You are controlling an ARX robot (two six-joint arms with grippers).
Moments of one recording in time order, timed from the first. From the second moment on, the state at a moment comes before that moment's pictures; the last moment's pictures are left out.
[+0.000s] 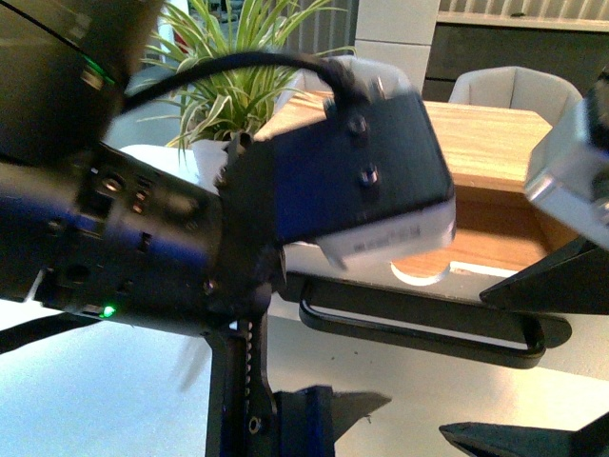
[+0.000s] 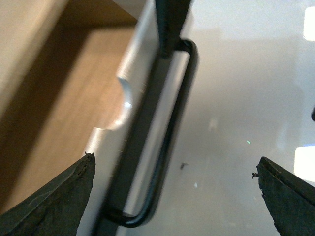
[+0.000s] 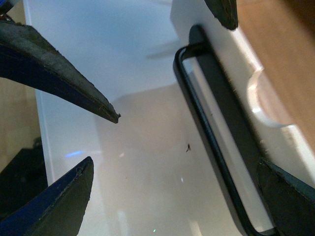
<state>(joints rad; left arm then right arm) -0.51 1.60 0.85 0.12 0.58 0.91 0.31 1.23 0.64 -0.16 -0.48 -0.66</state>
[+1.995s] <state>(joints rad) 0.00 0.43 0.03 0.41 0.00 0.00 0.00 0.32 0.03 0.28 0.00 0.00</state>
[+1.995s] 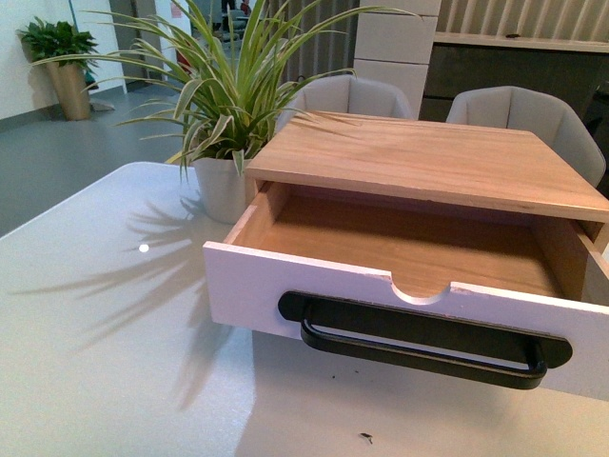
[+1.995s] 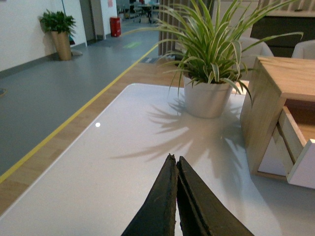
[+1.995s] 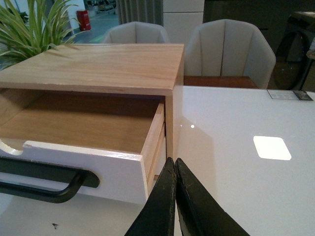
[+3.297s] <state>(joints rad) 0.00 0.01 0.01 0.00 0.00 0.00 0.00 0.01 0.02 0.00 0.00 0.00</state>
